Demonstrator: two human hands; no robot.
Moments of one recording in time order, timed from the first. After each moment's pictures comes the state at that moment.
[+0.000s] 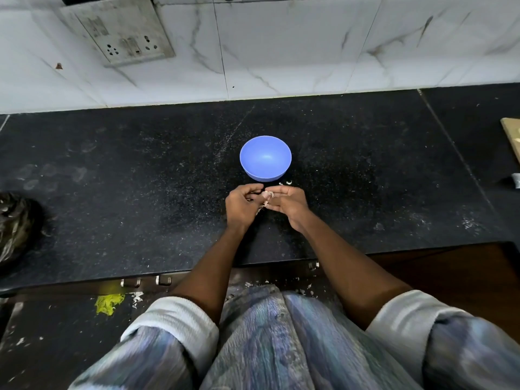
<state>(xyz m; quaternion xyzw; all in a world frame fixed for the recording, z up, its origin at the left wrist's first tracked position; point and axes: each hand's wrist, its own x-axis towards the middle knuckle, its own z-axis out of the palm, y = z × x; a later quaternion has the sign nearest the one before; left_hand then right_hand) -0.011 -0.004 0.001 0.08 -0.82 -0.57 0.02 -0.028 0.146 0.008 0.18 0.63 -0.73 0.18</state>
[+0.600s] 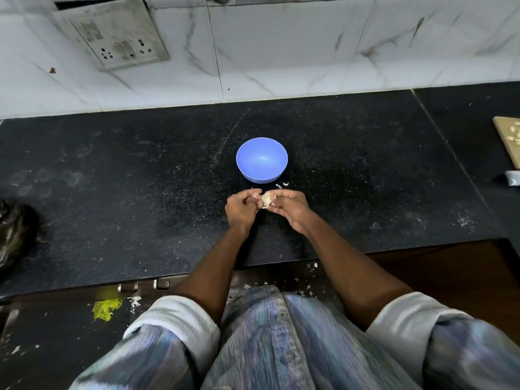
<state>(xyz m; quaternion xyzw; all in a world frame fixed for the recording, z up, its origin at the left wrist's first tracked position) -0.012 0.010 -0.005 0.20 -0.74 -0.65 -0.04 -0.024 0.159 0.009 0.19 0.60 -0.75 0.20</state>
